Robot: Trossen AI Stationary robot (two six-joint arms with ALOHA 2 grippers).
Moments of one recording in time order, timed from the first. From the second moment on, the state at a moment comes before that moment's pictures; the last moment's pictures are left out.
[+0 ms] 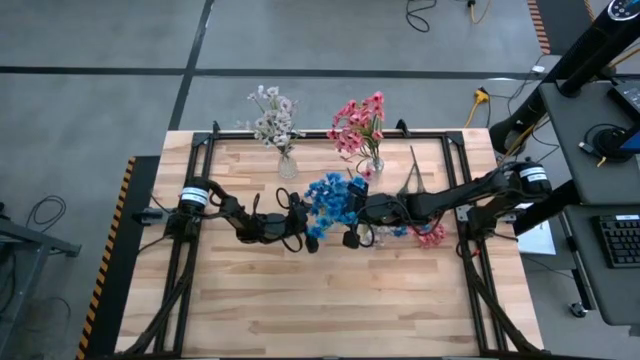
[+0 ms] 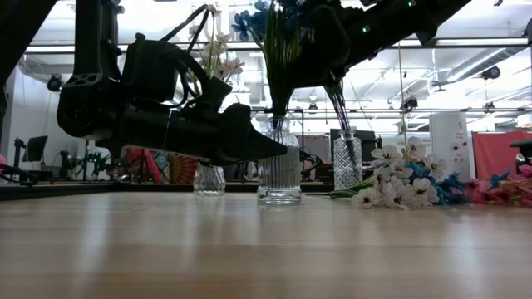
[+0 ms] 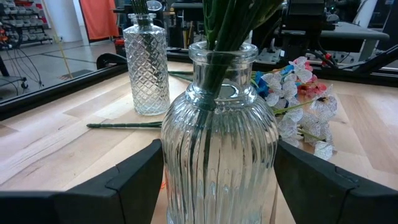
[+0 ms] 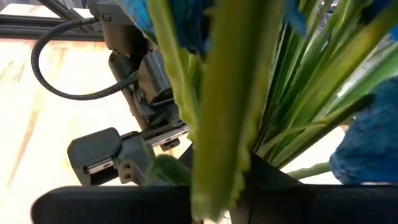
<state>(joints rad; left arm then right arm) -0.09 2.08 0.59 1.38 -0.46 -0.10 0.08 1.55 0.86 0.27 0.29 -0.01</state>
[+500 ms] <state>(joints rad) -0.09 2.08 0.59 1.38 -0.46 -0.10 0.08 1.58 0.86 0.28 0.30 -0.01</state>
